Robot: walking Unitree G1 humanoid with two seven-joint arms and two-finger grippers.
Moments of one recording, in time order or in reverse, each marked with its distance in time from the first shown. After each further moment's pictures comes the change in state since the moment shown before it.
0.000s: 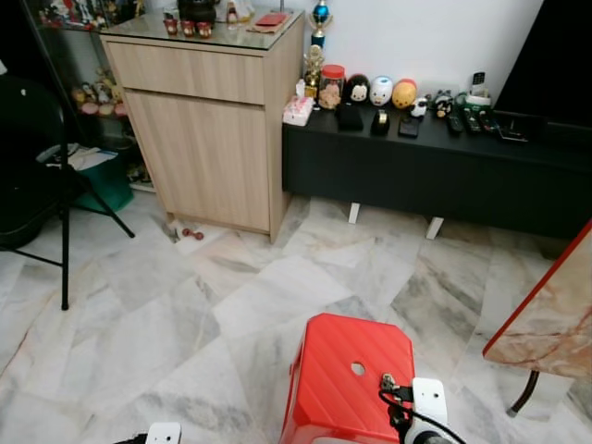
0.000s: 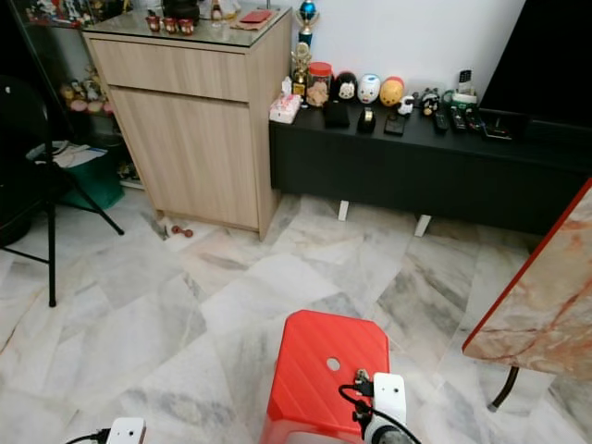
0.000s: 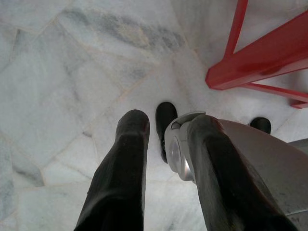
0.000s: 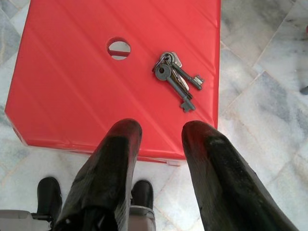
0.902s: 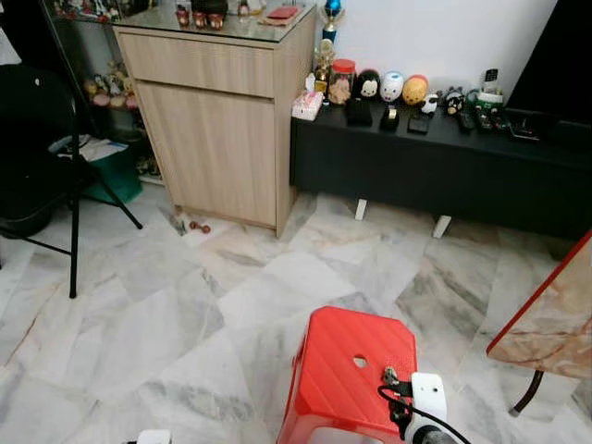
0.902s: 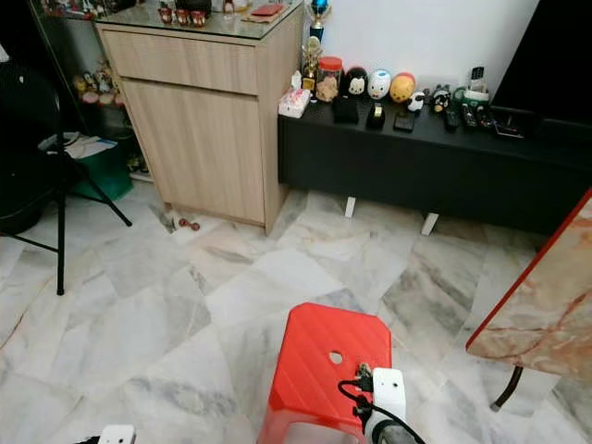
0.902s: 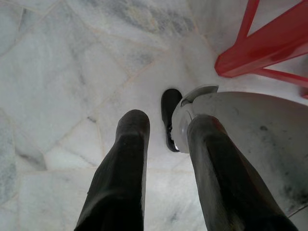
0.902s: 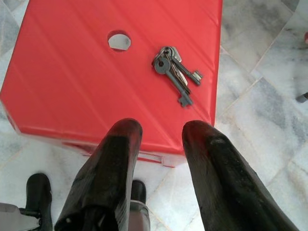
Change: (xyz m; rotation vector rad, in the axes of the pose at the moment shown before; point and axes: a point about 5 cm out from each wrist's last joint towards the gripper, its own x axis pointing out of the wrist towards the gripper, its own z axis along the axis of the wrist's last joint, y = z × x) left arm -0.004 0.014 -0.008 0.002 0.017 0.017; right arm 0.001 -0.001 0.007 -0.029 -0.015 -0.004
